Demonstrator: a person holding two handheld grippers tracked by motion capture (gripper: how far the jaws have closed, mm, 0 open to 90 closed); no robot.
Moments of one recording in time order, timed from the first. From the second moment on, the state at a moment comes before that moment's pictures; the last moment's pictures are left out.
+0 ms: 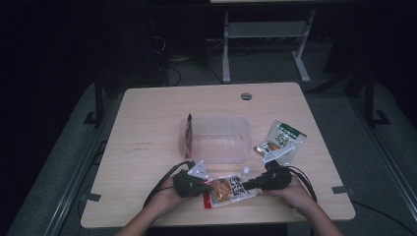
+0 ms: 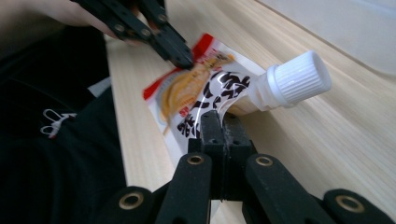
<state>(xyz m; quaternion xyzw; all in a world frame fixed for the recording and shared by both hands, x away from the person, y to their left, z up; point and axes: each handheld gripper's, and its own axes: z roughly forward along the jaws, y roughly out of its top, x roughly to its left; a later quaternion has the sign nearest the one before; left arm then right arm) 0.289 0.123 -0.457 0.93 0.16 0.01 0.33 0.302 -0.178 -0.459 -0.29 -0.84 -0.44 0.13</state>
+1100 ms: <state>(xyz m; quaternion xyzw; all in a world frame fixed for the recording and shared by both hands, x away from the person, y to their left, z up) 0.292 0.137 -0.452 0.92 0.19 -0.01 0.36 0.298 -0.137 -0.412 -0.21 -0.80 -0.54 0.12</state>
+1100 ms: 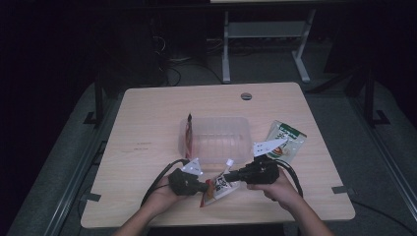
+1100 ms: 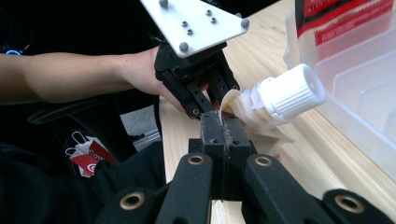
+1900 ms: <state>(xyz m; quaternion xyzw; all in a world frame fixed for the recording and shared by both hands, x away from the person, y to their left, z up) 0.270 0.202 -0.436 0.91 0.21 -0.02 0.36 0.293 -0.143 -0.384 -0.19 -0.80 -0.57 0.10</state>
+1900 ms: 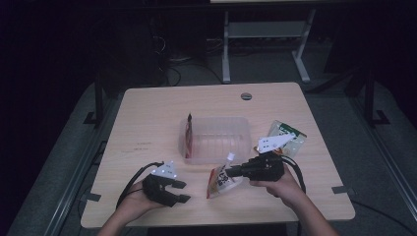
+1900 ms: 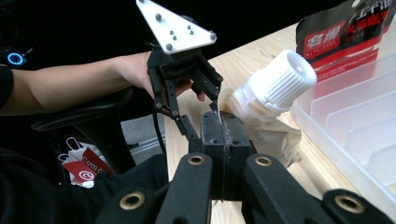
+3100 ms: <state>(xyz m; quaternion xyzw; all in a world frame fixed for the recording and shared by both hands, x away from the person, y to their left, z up) 0.261 0.222 -0.443 0.91 0.23 0.01 0.35 0.331 -0.139 -0.328 -0.18 -0.79 -0.58 0.04</state>
